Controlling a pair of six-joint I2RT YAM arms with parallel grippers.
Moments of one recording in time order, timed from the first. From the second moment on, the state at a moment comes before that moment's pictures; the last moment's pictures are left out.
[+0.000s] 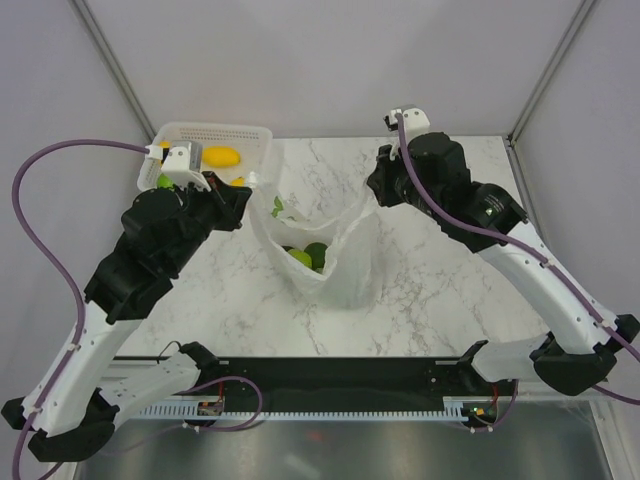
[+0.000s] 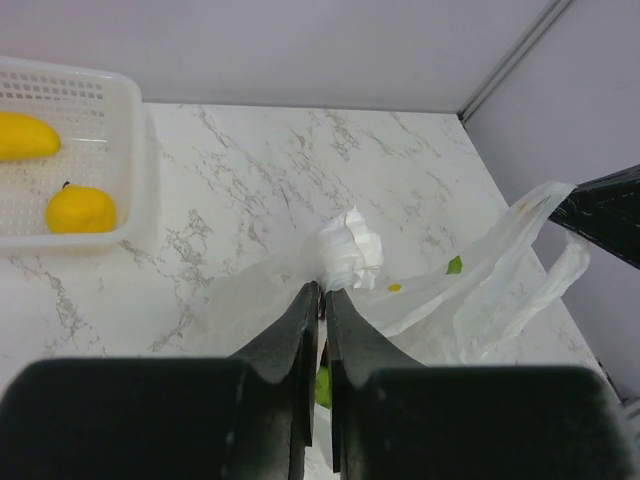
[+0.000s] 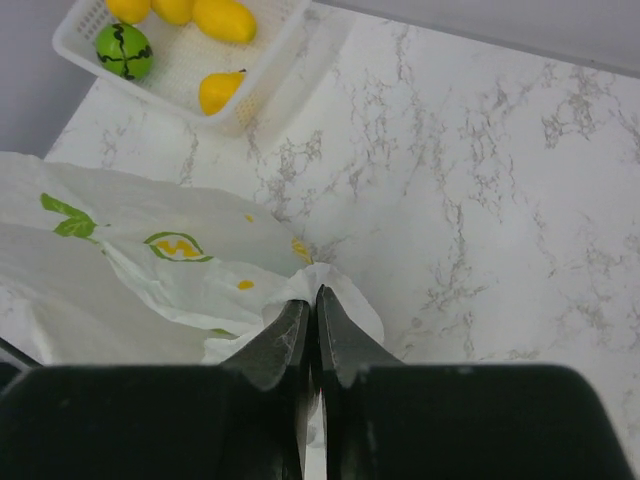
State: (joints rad) left arm -0.64 0.88 1.35 -0.60 -0.26 -0.39; right arm 0.73 1.32 1.64 -0.74 0.22 0.28
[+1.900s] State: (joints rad) left arm -0.64 0.76 1.28 -0.74 0.10 -0.36; right arm 0.57 1.10 1.34 -0.63 -0.34 0.42
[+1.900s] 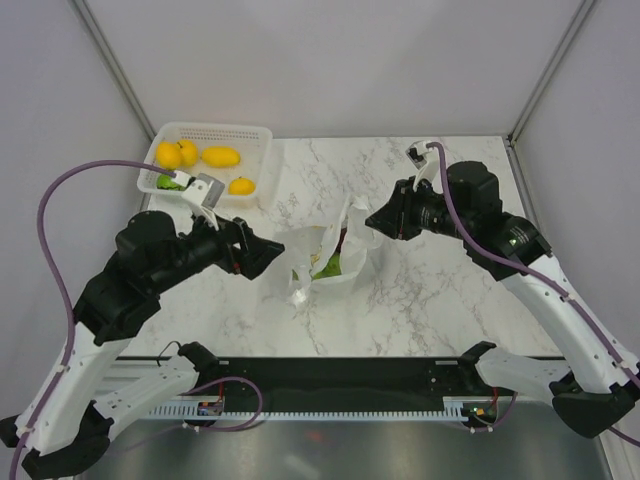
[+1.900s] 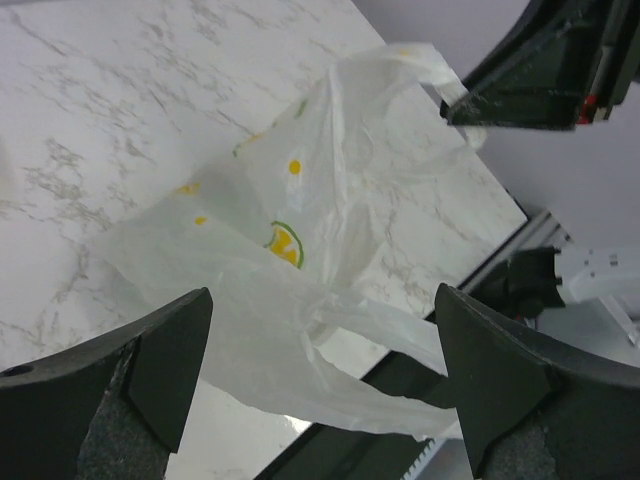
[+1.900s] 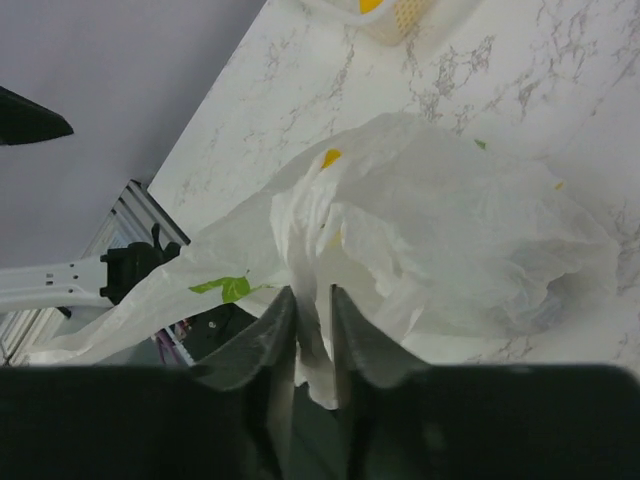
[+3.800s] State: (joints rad) left arm -0.94 0.92 1.15 -0.61 0.04 -0.20; right arm 0.57 1.16 1.35 -0.53 -0.14 0.48
